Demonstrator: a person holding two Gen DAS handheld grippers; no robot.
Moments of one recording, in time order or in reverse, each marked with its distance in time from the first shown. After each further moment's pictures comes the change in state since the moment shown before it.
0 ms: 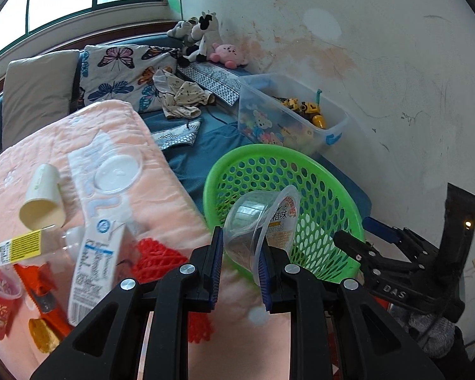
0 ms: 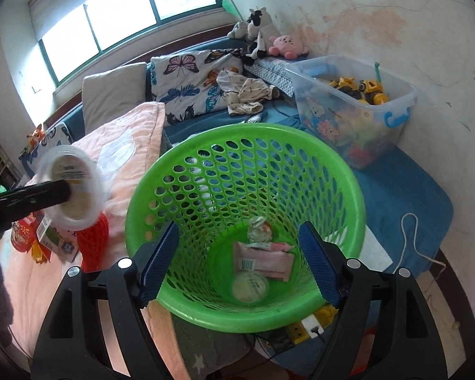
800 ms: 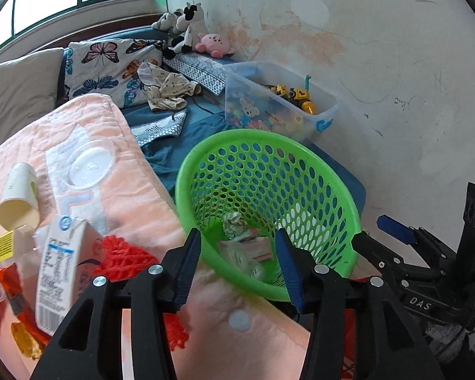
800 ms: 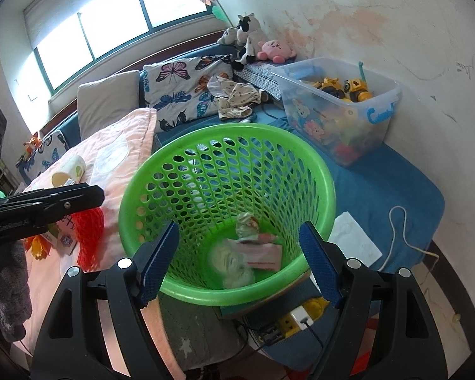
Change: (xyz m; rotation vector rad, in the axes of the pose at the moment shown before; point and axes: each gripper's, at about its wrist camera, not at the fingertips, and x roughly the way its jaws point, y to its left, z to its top) left arm 0.018 -0.015 -0.010 0.034 0.029 -0.029; right arm -0.019 -0.018 -0.012 0.022 -0.024 -0.021
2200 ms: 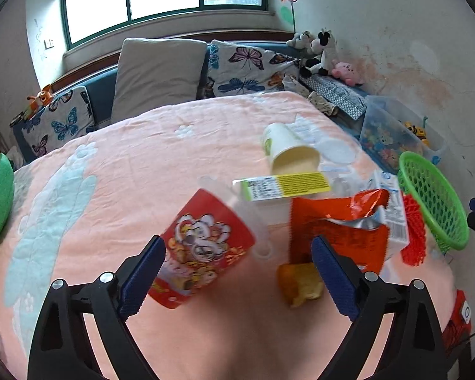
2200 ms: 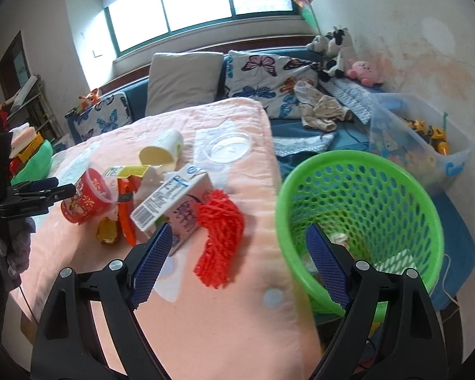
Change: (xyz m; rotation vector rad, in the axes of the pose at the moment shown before) left arm -0.141 0.237 -0.090 -0.194 -0.079 0.416; right arm -0.001 0.173 0.007 -0.254 0.024 0.199
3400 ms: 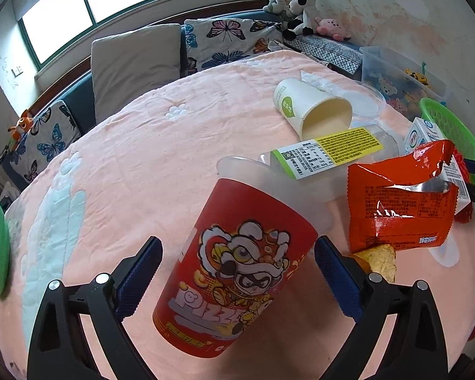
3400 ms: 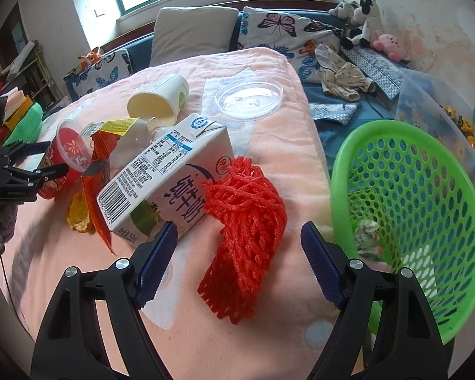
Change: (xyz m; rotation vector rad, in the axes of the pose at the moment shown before) left arm 0.063 0.022 0.004 0.200 0.110 0.014; right arm 0.095 0.018 -0.005 -0.058 0.180 0.019
